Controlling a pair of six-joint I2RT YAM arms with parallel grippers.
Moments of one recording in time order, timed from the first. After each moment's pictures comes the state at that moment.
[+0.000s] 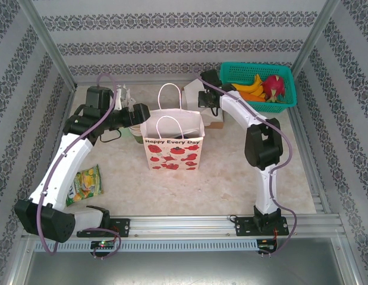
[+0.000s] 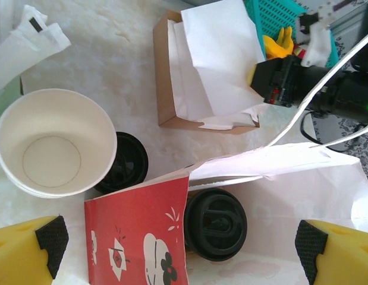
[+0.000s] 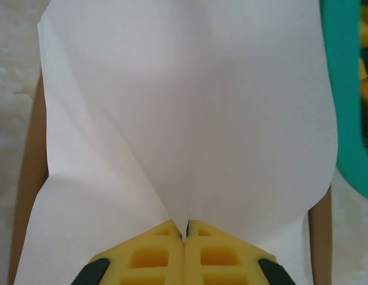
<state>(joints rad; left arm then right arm) -0.20 1.24 1.32 -0.78 0.34 -0.47 0.37 2.12 1.88 -0.69 0.13 0.37</state>
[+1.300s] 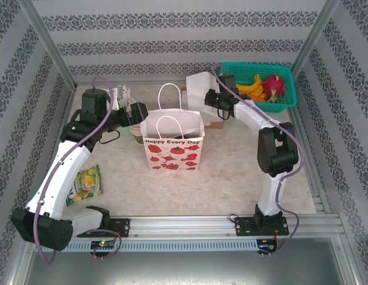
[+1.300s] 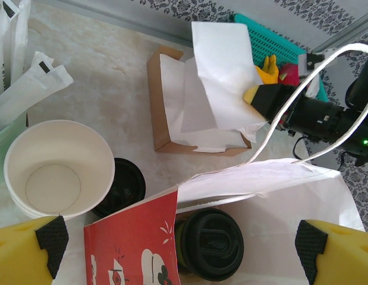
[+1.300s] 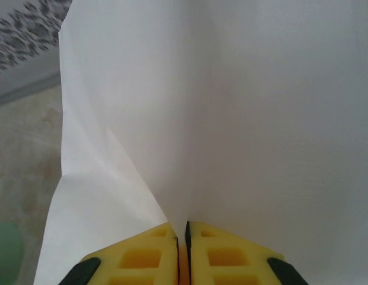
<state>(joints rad) -0.20 1.18 1.27 -0.67 0.32 -0.47 0.27 1.98 1.55 -0.30 -0.15 0.53</state>
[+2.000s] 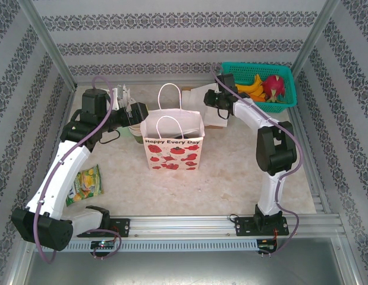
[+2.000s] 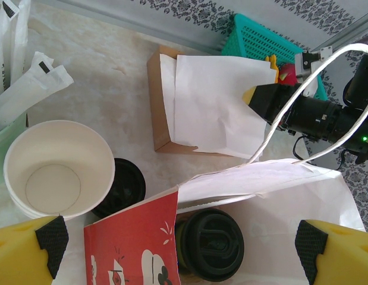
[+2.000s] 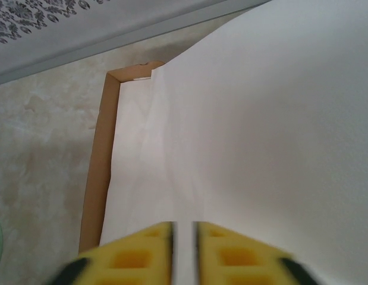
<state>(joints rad) -0.20 1.18 1.27 -0.67 0.32 -0.47 0.27 2.00 1.61 -0.36 -0.14 0.48</state>
